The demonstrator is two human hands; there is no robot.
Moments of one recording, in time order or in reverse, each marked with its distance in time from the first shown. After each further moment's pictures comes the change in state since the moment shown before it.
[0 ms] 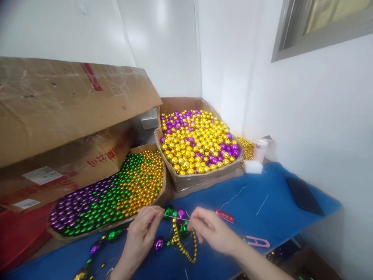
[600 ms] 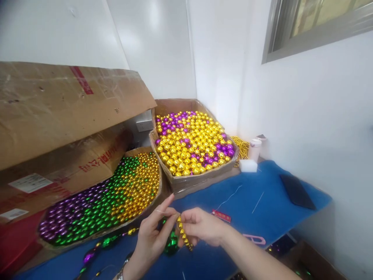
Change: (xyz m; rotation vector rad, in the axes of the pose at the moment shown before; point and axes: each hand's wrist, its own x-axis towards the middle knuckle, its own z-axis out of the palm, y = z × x) left_hand 0.003 0.015 0.032 -0.121 -0.139 0.077; right_hand 0.024 0.006 0.002 0.254 -0.196 0.127
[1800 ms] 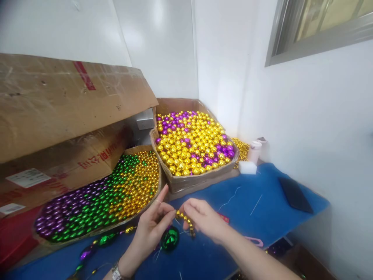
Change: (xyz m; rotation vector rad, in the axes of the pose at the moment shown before) left_hand 0.008 -0.009 -0.001 -0.227 -0.084 -0.094; right_hand -0.002 -0.014 -0.001 -0.470 0.255 -0.108
